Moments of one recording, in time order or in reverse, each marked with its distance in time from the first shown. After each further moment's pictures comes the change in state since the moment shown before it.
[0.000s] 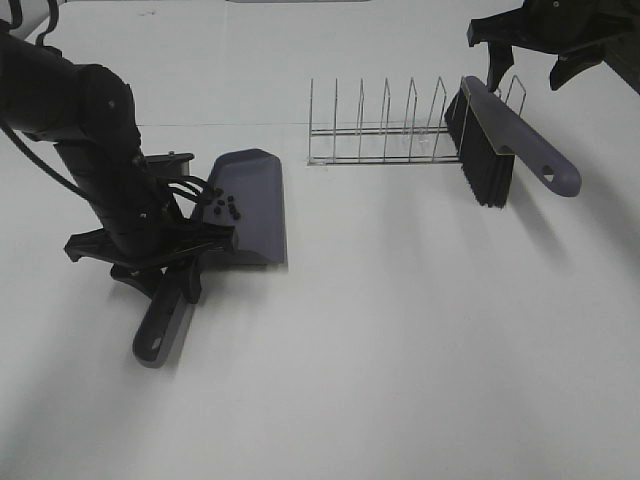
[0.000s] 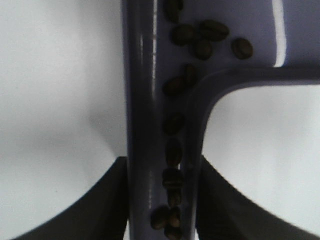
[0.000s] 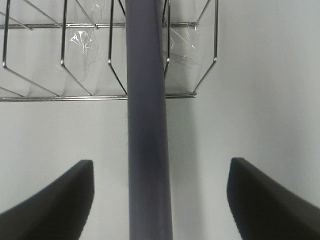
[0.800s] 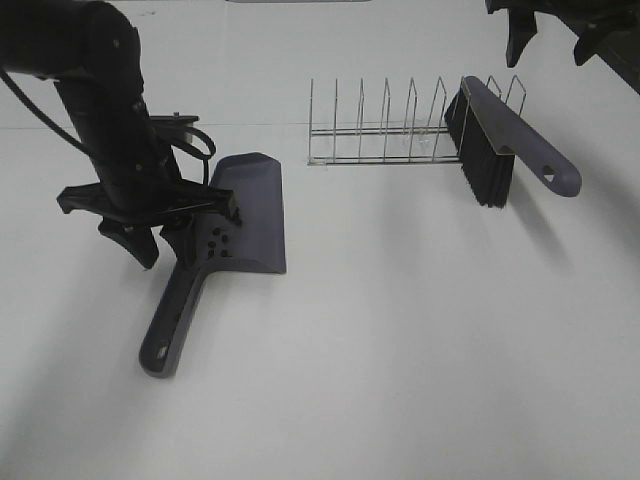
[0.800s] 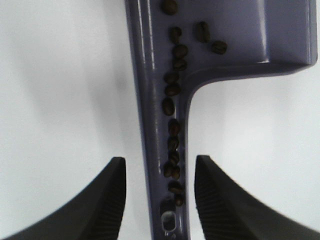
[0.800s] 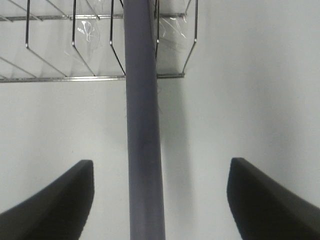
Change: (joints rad) left arm 0.000 -0.012 -0.194 0.098 0.254 -0.011; right arm 0.000 -0.111 0.000 0.000 0.134 0.000
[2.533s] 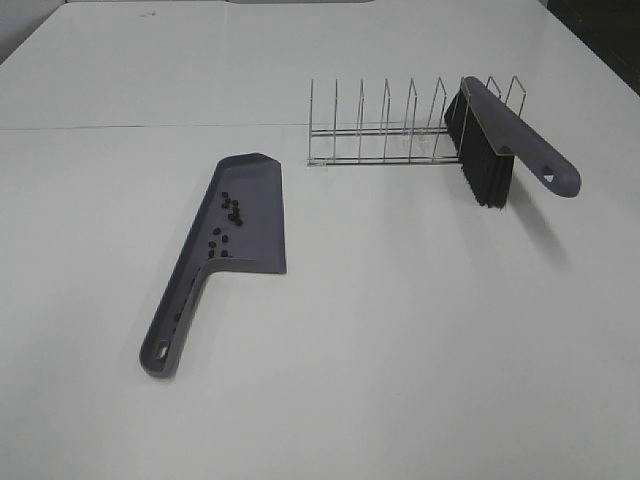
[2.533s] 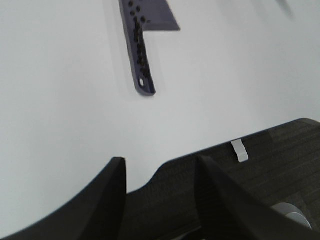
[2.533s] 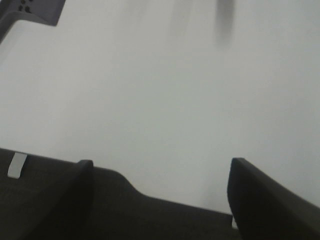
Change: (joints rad) left arm 0.000 -1.768 0.802 -0.041 0.162 0.010; right arm 0.000 -1.822 1.397 0.212 0.026 -0.225
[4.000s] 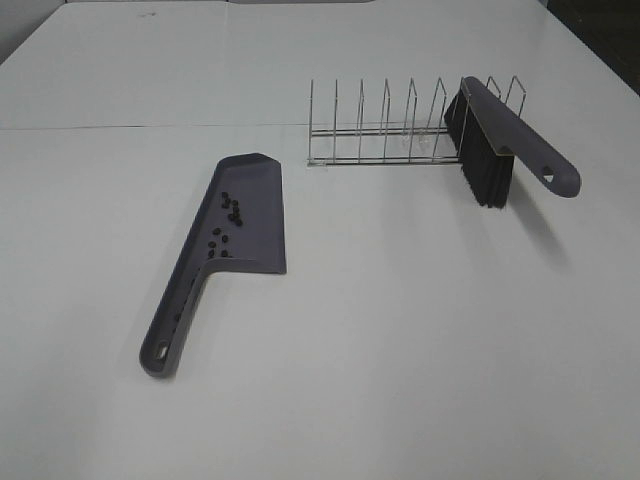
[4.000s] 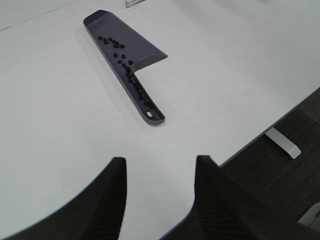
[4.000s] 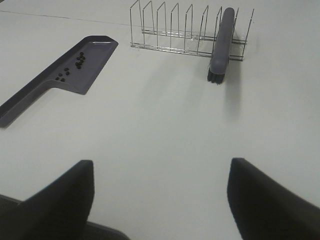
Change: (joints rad) left arm 0.000 -0.182 0.165 -0.034 -0.137 0.417; right arm 0.000 -0.318 0.138 0.075 -0.141 -0.072
